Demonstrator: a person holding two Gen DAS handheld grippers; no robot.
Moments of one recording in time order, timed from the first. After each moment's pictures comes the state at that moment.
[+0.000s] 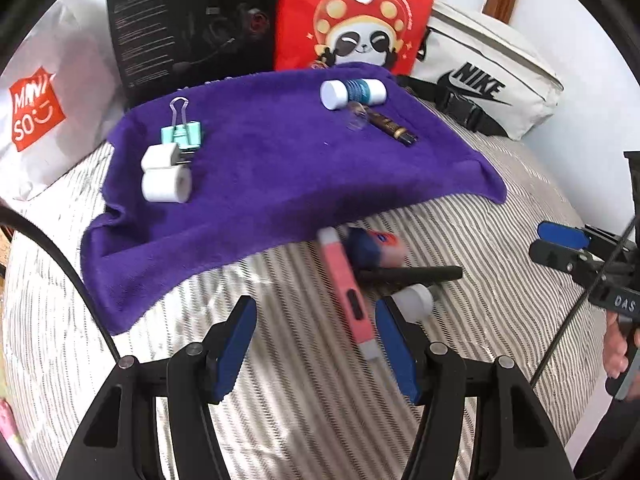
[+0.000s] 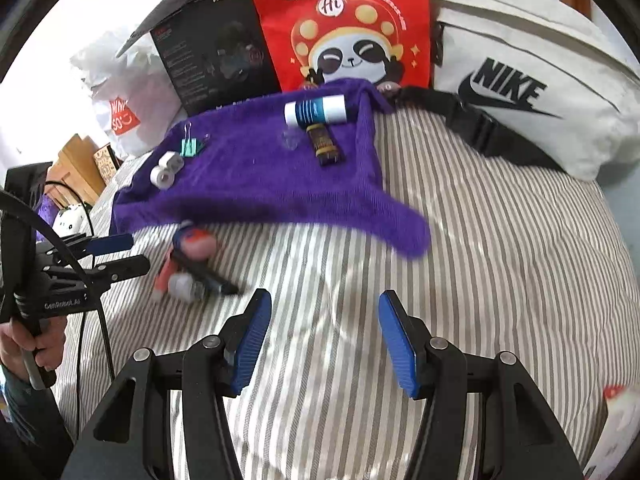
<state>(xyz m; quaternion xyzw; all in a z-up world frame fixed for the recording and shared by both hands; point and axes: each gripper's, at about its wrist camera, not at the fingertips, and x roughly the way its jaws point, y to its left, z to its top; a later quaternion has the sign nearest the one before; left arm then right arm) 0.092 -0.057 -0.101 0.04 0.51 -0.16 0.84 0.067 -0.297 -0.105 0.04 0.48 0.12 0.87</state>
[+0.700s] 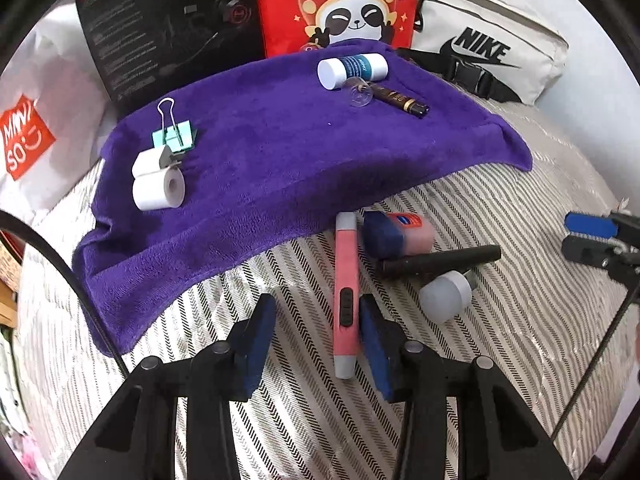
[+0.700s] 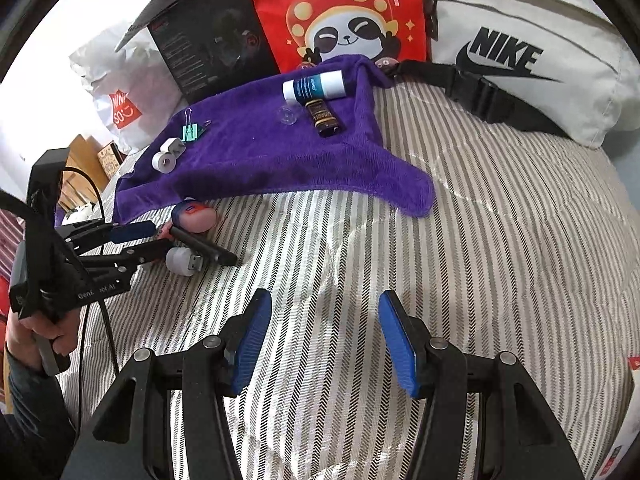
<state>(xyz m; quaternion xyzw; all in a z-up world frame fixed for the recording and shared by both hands) 0.101 -0.064 -0.119 0.11 0.51 -0.15 0.84 0.058 -0.300 -0.126 0.07 0.49 0.13 0.86</state>
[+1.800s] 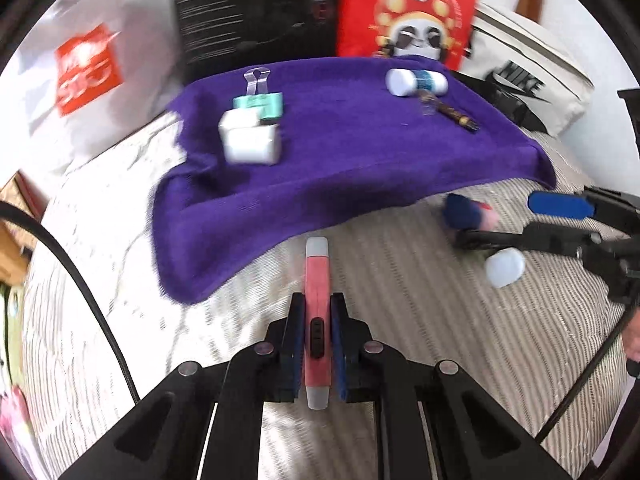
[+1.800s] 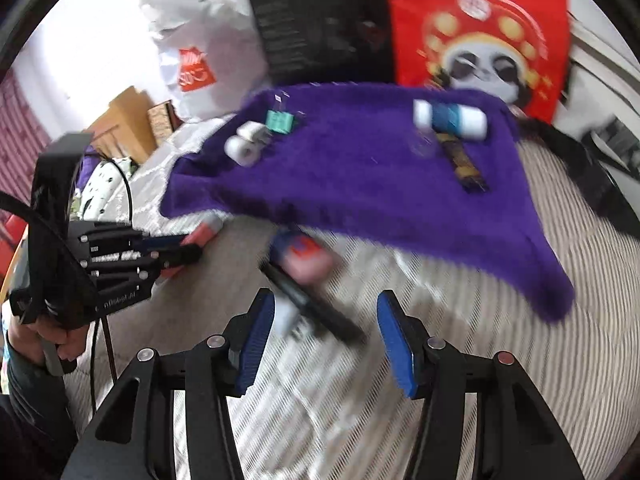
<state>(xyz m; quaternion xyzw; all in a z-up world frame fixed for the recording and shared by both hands) 0.091 0.008 -0.119 0.05 0.51 -0.11 0.85 0.096 -0.195 -0.115 -0.02 0.47 0.24 0.85</state>
